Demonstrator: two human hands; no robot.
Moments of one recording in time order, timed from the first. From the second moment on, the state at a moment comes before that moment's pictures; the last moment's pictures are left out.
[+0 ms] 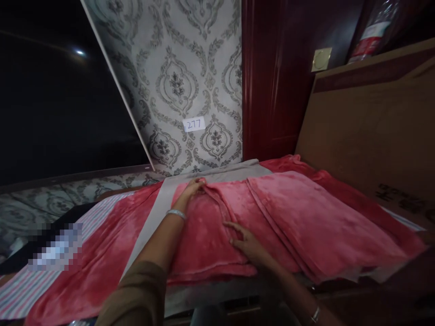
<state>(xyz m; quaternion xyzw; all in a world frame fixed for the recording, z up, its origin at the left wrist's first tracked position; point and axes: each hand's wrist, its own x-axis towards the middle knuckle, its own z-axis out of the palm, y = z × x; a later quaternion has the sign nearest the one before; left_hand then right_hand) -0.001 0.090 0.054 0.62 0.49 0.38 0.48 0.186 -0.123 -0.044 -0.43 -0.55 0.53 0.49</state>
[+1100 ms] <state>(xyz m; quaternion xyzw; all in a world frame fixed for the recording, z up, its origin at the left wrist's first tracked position) 0.094 0.116 0.060 0.94 0.34 0.00 0.03 0.186 -0.149 -0.042 -0.39 -0.46 0.59 0.54</state>
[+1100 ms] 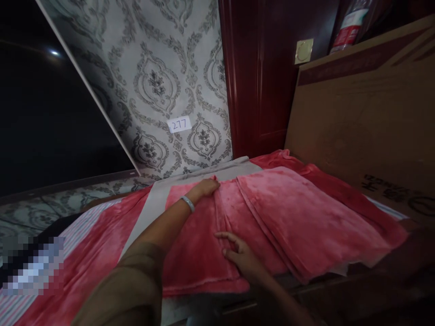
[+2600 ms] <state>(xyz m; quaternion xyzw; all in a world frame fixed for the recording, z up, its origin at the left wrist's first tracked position) -0.032 -0.131 -0.004 0.91 0.37 0.12 0.17 0.248 -0.158 -0.037 -0.65 -0.63 0.14 0.41</state>
